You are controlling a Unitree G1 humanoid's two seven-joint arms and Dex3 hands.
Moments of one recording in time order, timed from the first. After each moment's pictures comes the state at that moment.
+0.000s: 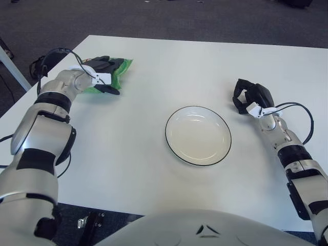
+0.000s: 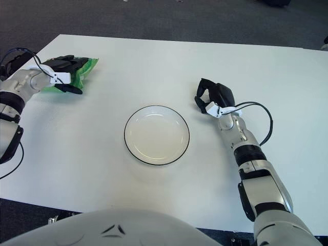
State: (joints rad) left arm -1.03 0.63 -0.46 1.28 0.76 -0.51 -0.12; right arm -0.46 -0.52 0.21 0.74 -0.42 -0.38 -0.29
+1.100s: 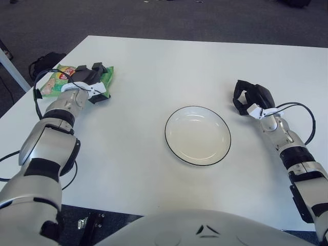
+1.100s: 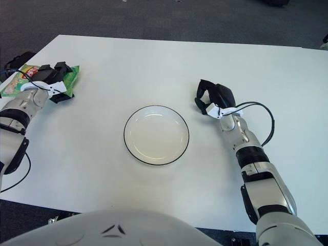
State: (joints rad) left arm -0.89 0.60 -0.43 1.34 0.69 -0.36 0.33; right arm -0.44 -0.54 0.23 0.69 -0.45 -0.37 -0.27
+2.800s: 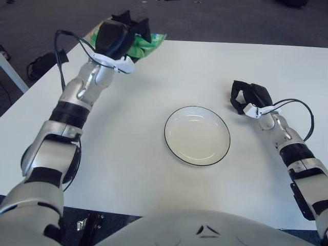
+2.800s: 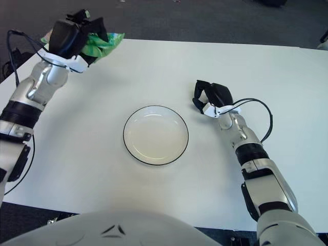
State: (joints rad) left arm -0.76 0.57 -0.27 0.39 0.64 -0.50 0.35; right arm -0.47 -0.56 0.28 0.71 -0.49 -0.34 -0.27
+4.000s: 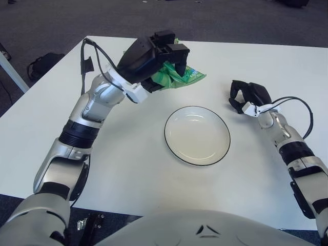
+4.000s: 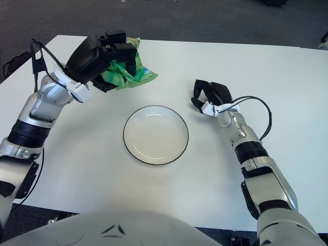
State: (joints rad) left arm -0.63 0.48 -0.21 0.01 0.40 -0.66 -0.07; right arm -0.49 -0.56 0.31 0.69 -0.49 -0.31 -0.26
